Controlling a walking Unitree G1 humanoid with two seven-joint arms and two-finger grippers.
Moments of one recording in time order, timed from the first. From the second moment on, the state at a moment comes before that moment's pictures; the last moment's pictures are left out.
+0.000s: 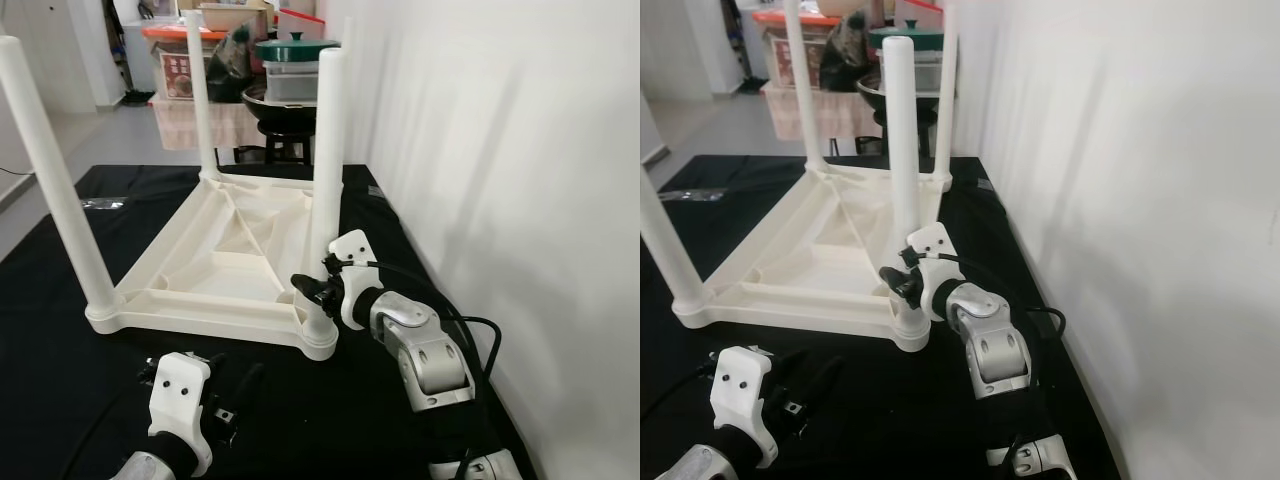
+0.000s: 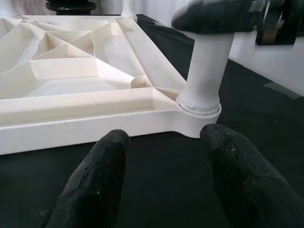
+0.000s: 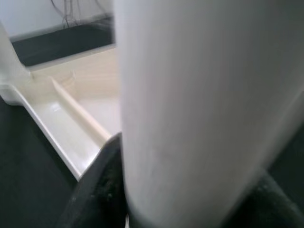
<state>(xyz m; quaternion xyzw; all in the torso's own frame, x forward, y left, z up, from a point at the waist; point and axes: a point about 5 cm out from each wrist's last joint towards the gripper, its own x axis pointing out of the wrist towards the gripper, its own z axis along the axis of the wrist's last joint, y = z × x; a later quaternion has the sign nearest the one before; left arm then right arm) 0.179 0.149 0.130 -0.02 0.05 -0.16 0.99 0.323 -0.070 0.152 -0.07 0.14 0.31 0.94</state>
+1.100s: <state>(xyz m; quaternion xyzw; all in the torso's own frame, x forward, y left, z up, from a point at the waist) 0.183 0.147 0.131 -0.02 0.05 -0.15 0.99 0.370 -0.089 0.190 -0.05 0.04 0.59 0.81</state>
